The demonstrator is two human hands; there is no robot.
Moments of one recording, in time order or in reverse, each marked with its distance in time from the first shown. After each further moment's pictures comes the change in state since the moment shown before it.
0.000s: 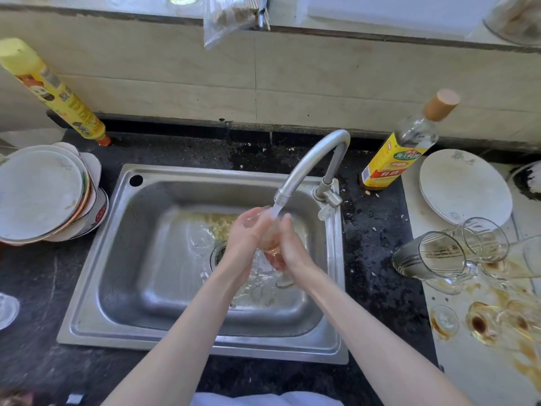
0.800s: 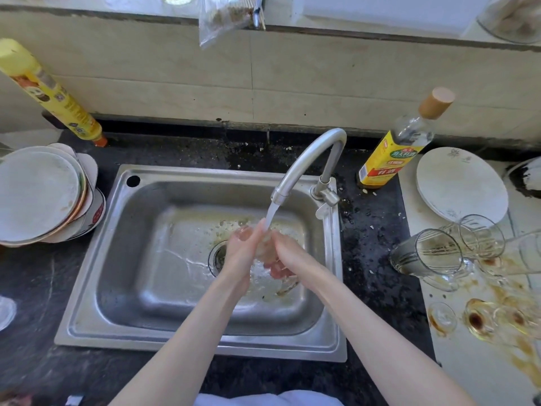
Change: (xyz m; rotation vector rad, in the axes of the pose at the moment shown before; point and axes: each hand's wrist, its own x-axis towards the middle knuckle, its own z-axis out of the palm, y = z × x) left_hand -0.002 -0.023 -0.005 0.037 0.034 -0.077; right_hand -0.014 -0.008 -0.009 -0.162 -0.139 0.102
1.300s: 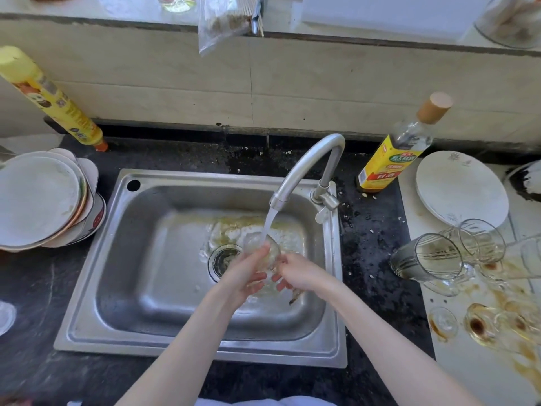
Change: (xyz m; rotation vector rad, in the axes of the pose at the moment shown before) left_hand -0.001 -0.014 -0.008 0.031 -0.090 -0.368; right_hand -0.005 0.015 -0.016 -0.333 -0.076 0.042
